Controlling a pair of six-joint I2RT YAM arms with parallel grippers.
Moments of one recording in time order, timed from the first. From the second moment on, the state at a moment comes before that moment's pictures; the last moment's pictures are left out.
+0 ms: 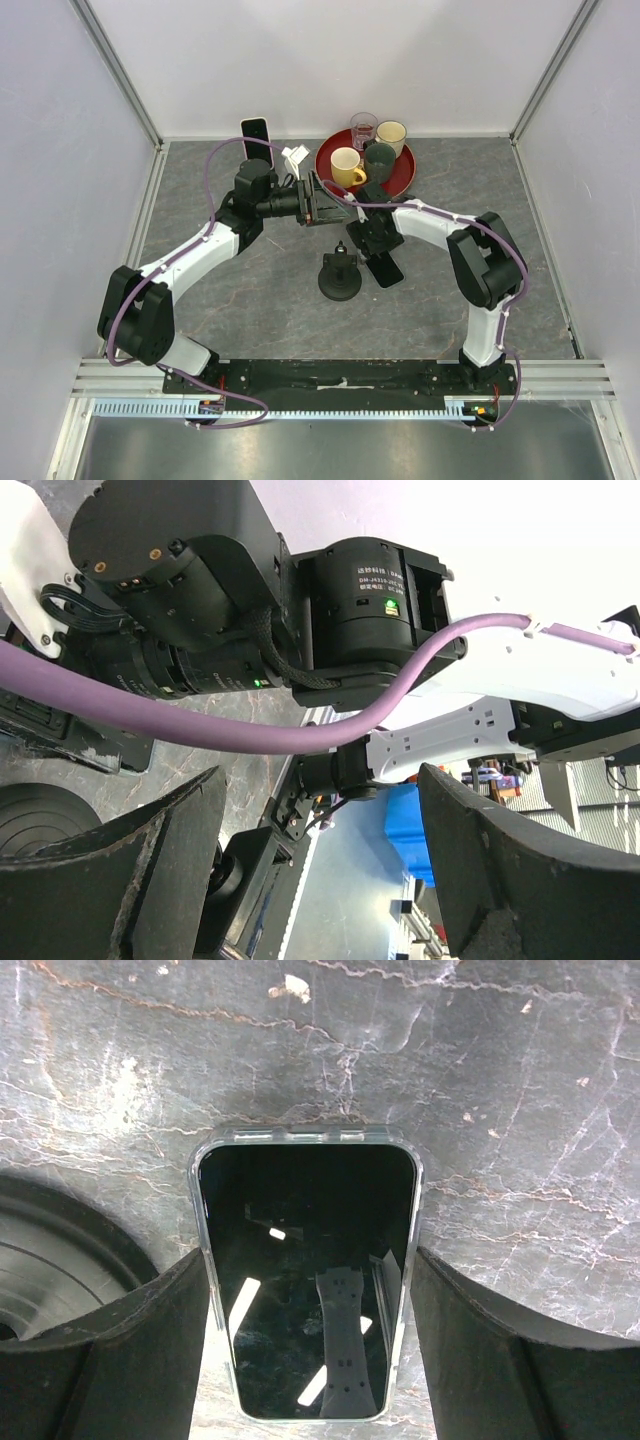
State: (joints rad) left arm -0.48 1.48 1.04 0.24 0.86 -0.88; right arm 0.55 1.93 1.30 -0.62 0.05 0.09
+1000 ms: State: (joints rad) left arm -0.49 1.51 1.03 0.24 0.87 -0.91; right arm 0.56 0.88 0.56 0.02 0.12 0.02
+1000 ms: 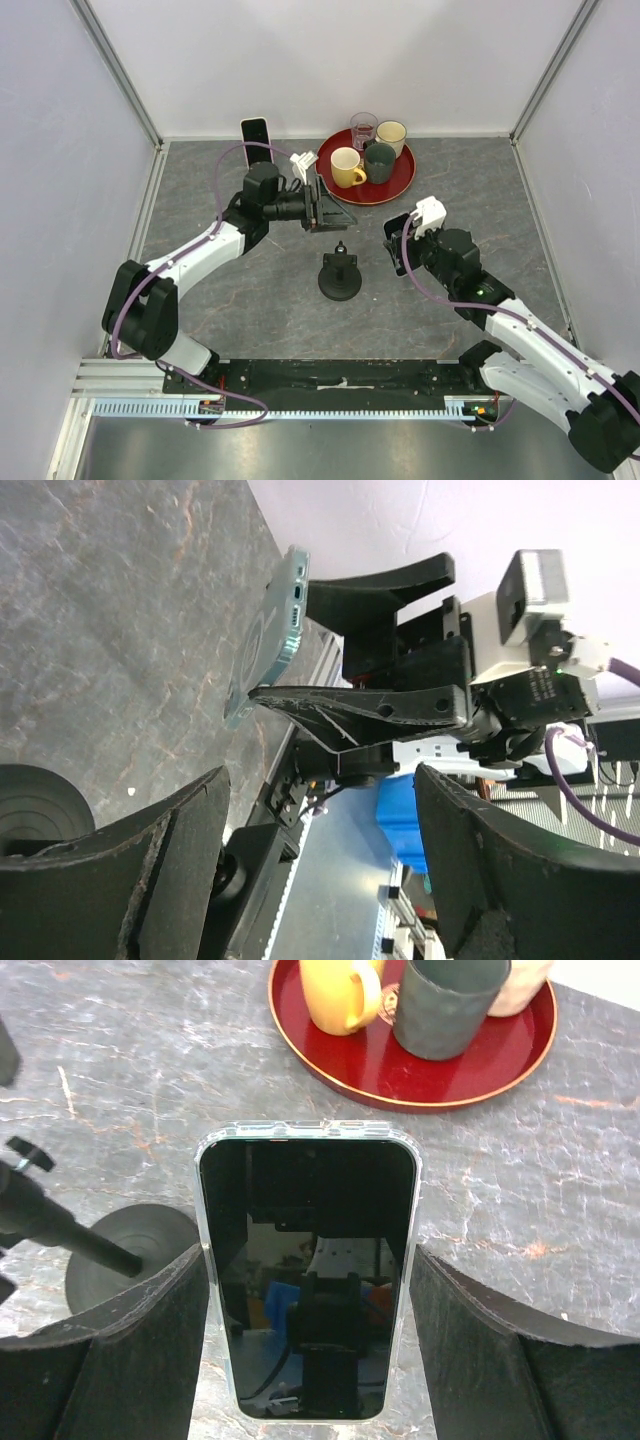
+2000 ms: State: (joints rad) left arm -0.62 1.55 1.15 -0.01 0.86 -0.63; right arm 1.02 1.01 0.84 -0.23 0.38 -0.04
